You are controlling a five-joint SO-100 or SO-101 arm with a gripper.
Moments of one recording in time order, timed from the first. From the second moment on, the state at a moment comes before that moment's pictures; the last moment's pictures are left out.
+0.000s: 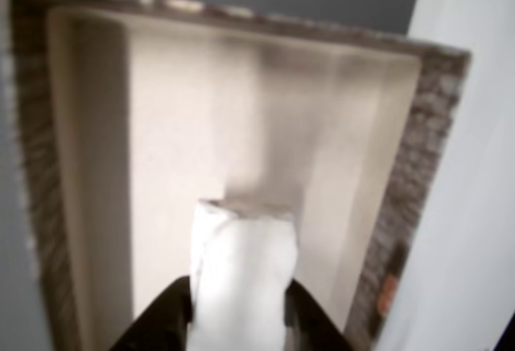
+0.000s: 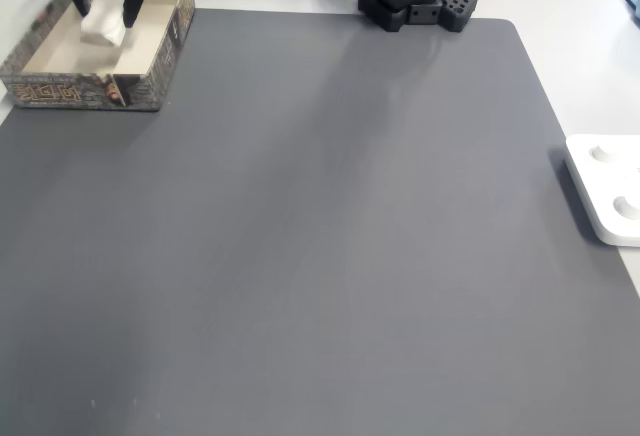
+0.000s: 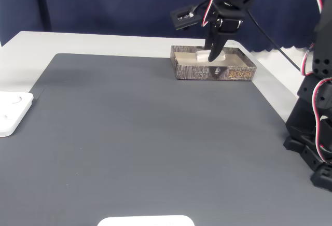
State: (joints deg) arm 78.7 64.0 70.7 72.5 80.7
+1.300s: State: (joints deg) arm 78.1 56.9 65.6 71.1 77.3
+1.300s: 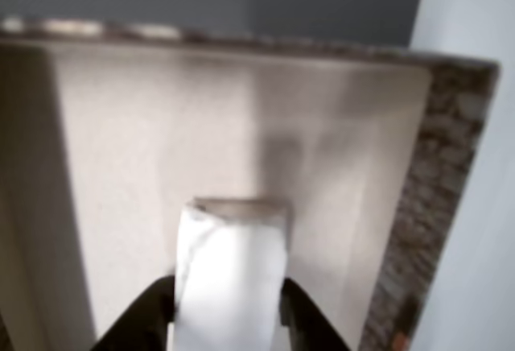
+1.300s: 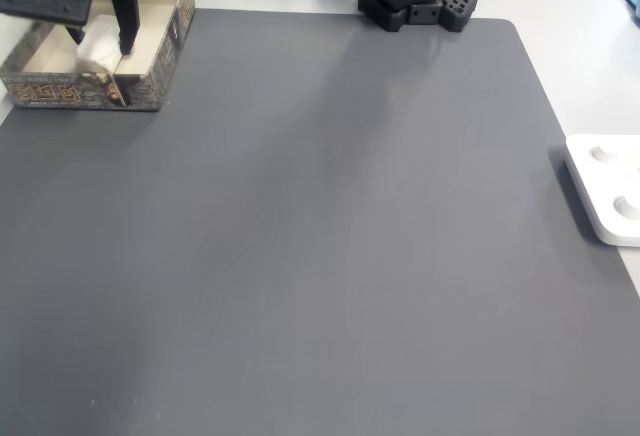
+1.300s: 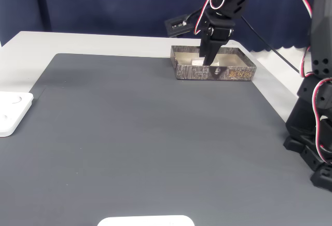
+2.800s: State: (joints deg) arm 68.7 88.7 85.8 70.4 64.3
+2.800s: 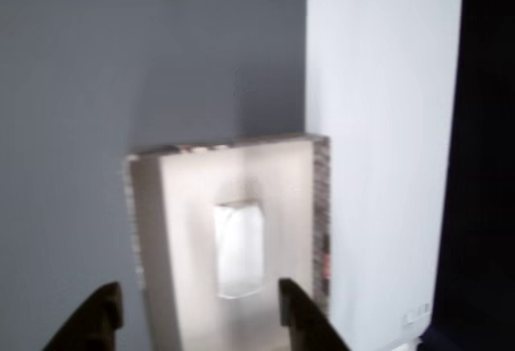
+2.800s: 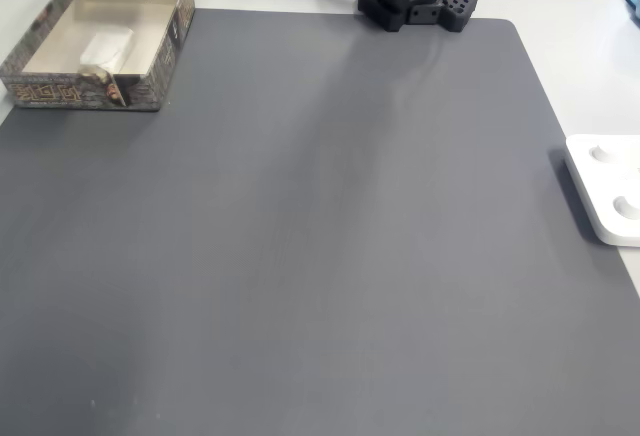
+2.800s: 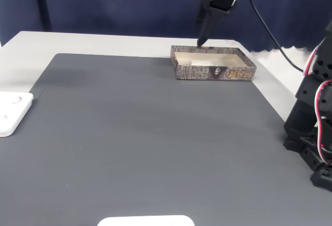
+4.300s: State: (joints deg) arm 13.9 131.9 135.2 69.1 15.8
